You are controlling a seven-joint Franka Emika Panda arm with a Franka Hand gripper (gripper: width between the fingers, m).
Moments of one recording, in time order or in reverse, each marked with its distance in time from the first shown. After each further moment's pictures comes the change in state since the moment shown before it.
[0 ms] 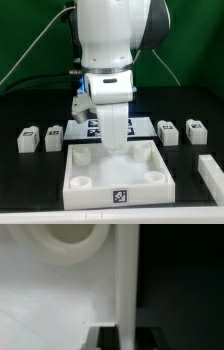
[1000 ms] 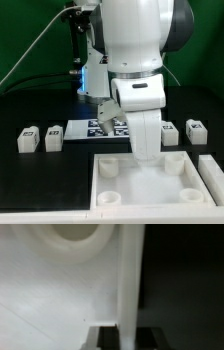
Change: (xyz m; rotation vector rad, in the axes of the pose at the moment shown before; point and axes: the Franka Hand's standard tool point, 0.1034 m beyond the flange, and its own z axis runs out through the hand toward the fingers) arm 0.050 0.052 0.000 -0.033 0.041 0.033
